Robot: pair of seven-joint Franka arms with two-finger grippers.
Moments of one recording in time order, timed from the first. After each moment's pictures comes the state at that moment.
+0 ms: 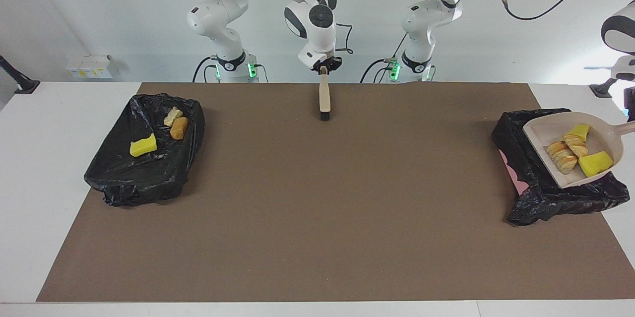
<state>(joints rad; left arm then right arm) 0.38 0.20 0.08 -1.64 0.40 2.14 1.93 0.87 -0.13 0.12 -2.46 0.41 2.14 0.78</state>
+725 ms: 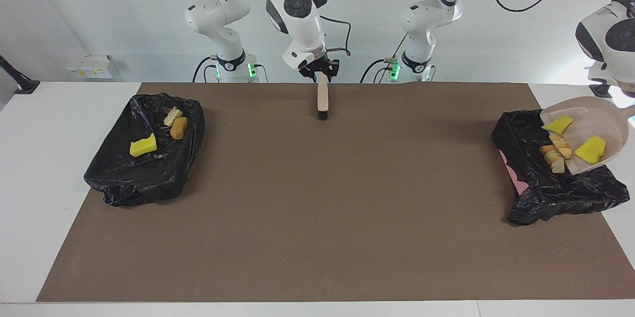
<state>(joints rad) 0.29 0.08 0.07 -1.81 0.96 2.07 1.60 0.58 -0.17 0.11 -2.21 0.35 1.97 0.70</state>
